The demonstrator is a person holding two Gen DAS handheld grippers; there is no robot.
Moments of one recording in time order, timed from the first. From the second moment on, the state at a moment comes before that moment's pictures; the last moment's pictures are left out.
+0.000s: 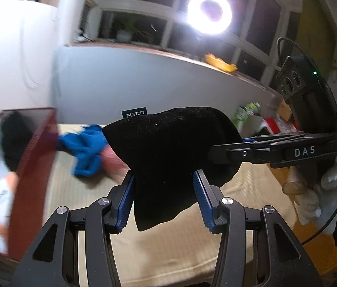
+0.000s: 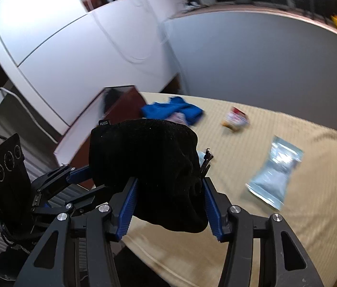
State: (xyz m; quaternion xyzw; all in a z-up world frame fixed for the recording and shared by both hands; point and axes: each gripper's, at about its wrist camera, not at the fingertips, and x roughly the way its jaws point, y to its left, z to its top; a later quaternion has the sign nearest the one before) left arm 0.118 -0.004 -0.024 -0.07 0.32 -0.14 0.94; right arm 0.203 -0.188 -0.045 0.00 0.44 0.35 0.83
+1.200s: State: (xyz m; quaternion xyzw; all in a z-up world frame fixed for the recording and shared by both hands) left arm 0.124 0.183 -0.045 -0.02 0.32 0.11 0.94; right arm 0.295 0.110 -0.075 -0.09 0.46 0.45 0.76
